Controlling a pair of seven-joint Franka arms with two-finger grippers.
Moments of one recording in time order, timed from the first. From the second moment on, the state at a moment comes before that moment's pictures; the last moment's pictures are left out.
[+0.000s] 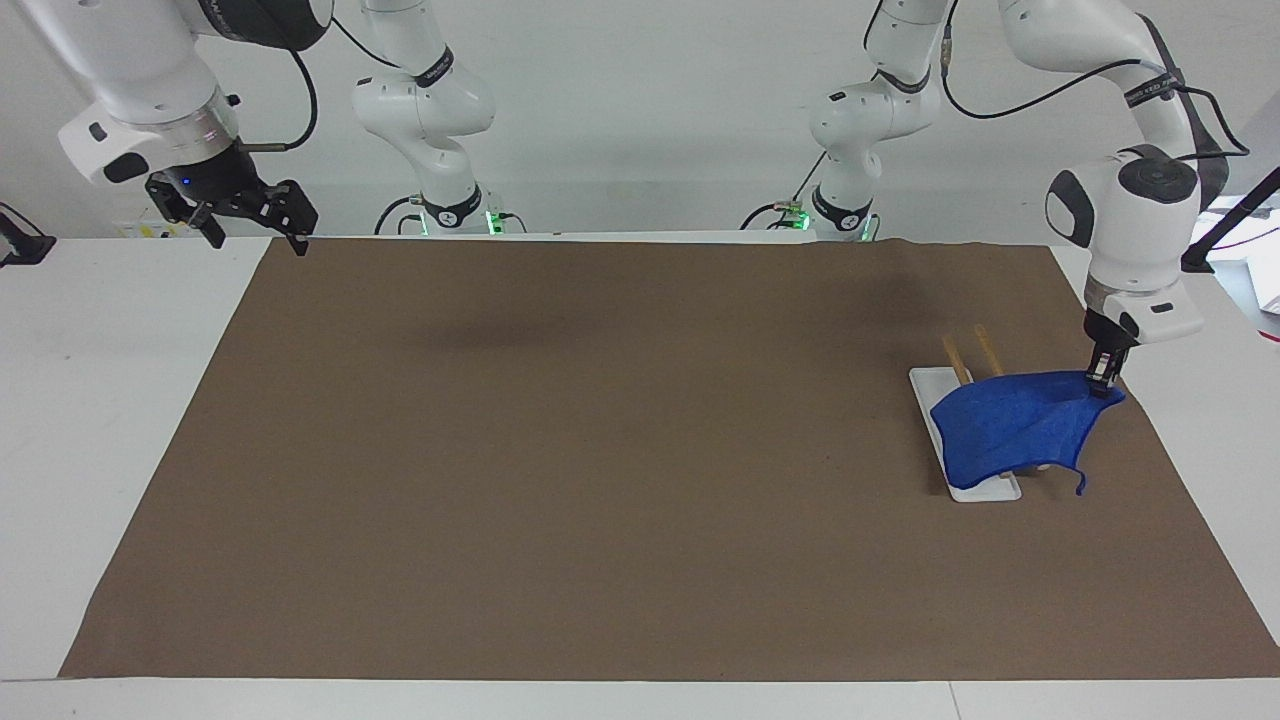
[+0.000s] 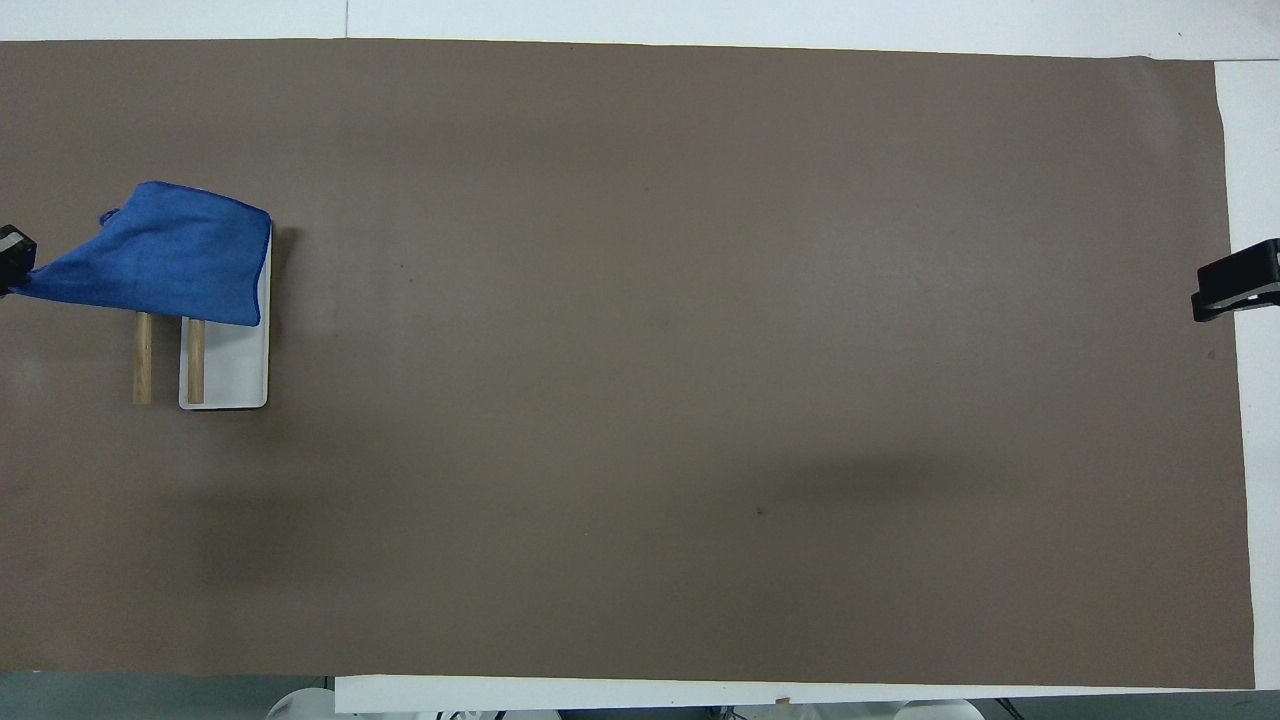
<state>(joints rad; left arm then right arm) 0.20 0.00 -0.02 -2.17 0.38 2.46 -0.80 0.02 -0.02 -0.09 -1.52 -0.11 1.39 -0.03</state>
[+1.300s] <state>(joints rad) 0.02 -0.06 -0.05 -1.80 0.19 1.70 -0.48 0.02 -0.02 -0.09 -1.52 -0.11 1.39 -0.03</state>
